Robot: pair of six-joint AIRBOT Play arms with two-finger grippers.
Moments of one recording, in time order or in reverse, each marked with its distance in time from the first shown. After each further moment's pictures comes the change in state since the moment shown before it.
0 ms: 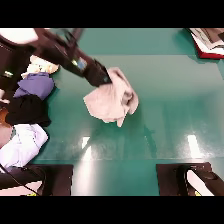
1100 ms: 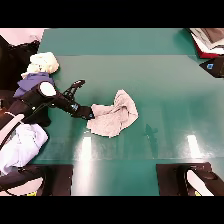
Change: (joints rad) left arm 0.218 0.084 -0.785 -0.043 0.294 0.014; right arm 0.000 0.009 -0.165 -0.033 0.089 0.000
